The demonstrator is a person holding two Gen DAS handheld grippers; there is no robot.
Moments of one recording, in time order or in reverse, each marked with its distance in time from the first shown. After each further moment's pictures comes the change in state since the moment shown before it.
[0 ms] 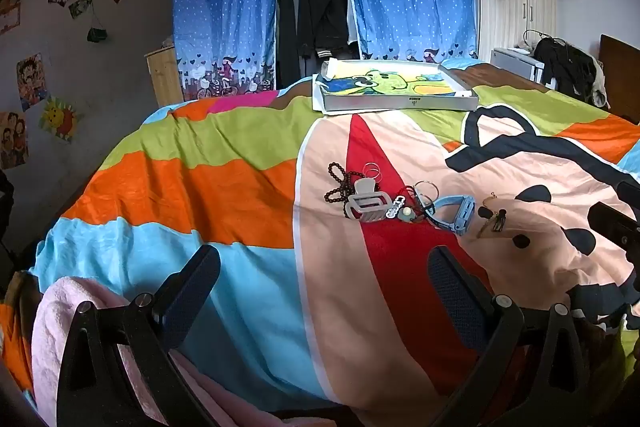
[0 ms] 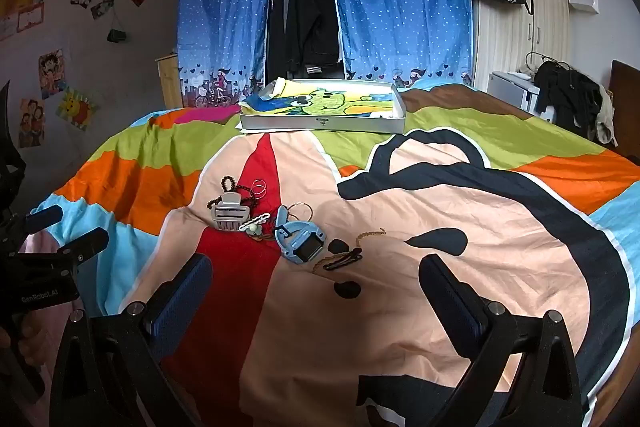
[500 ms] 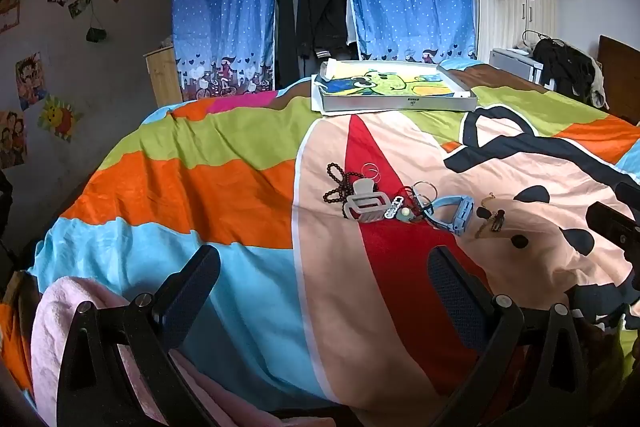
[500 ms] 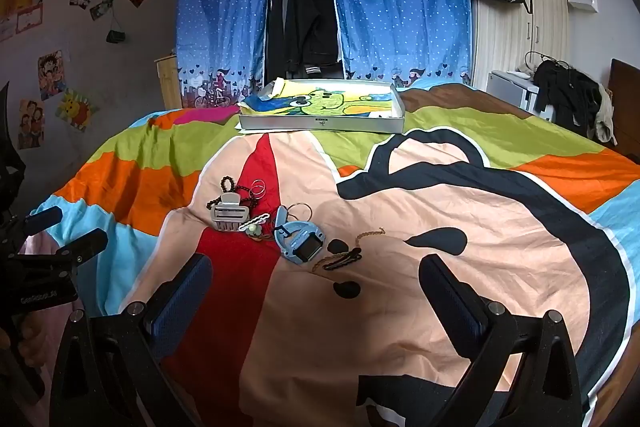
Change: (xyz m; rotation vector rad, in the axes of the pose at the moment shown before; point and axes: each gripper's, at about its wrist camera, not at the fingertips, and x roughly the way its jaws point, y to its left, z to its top) left arm -0.001 -0.004 0.000 0.002 -0.002 0.002; right arm 0.000 -0.001 0.000 0.003 0.000 0.000
